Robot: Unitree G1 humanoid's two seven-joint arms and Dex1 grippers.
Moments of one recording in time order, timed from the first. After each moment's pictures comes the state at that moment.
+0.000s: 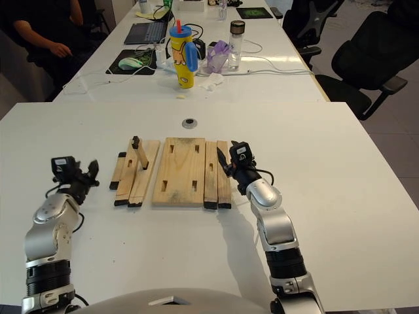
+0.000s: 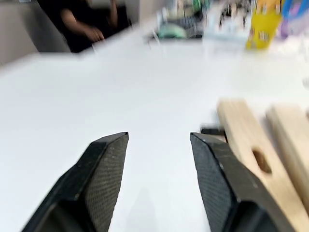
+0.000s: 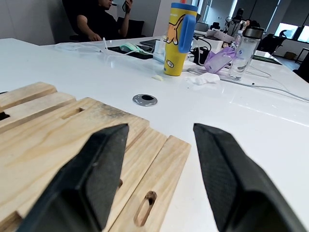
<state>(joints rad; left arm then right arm) -0.04 0.29 0.34 -0.11 -0.22 0.53 -0.16 -0.15 -0.13 0.12 -0.15 0.01 0.31 0.27</state>
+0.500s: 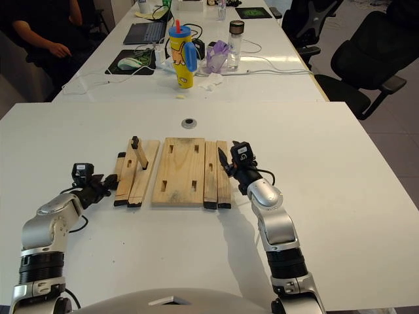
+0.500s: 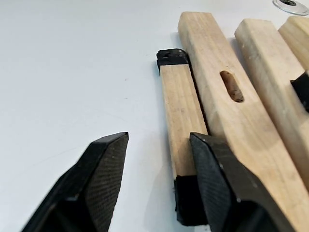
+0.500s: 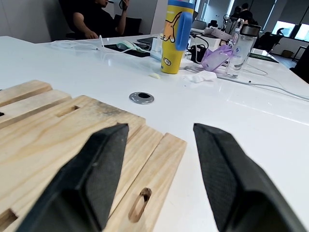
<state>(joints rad) -0.09 0.40 0.27 0.00 -0.27 0.70 -0.32 -0.15 -0.14 0.12 -0.15 0.01 0.32 0.25</state>
